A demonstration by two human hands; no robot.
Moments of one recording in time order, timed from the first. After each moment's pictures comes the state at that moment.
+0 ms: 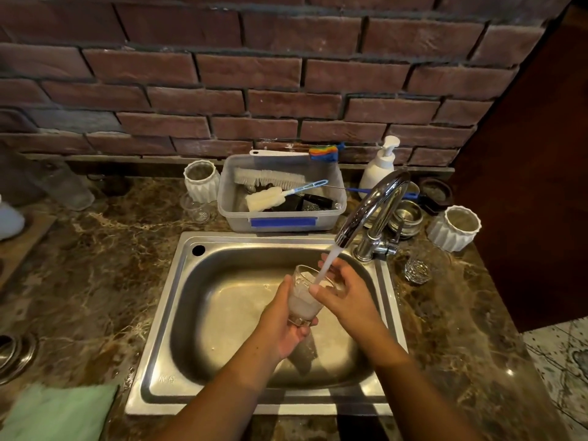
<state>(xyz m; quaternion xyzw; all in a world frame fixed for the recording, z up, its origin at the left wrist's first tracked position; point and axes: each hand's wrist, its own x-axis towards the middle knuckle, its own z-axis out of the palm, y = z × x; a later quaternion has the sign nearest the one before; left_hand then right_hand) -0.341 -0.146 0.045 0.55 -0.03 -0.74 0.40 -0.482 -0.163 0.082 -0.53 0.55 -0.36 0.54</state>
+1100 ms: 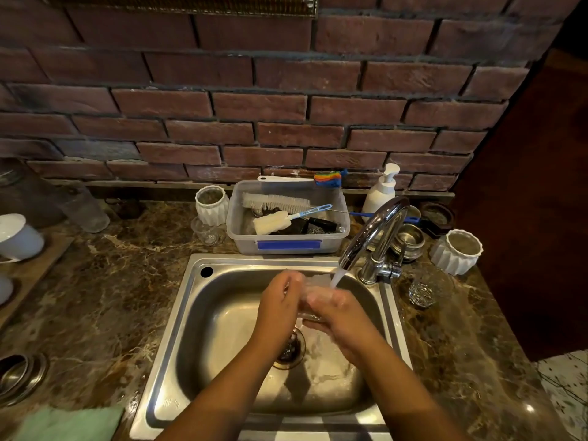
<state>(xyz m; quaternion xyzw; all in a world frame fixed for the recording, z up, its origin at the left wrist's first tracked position) -0.324 -0.168 0.097 0.62 -0.49 -0.43 0.45 -0.460 -0.167 0.116 -0.48 0.49 -0.33 0.65</state>
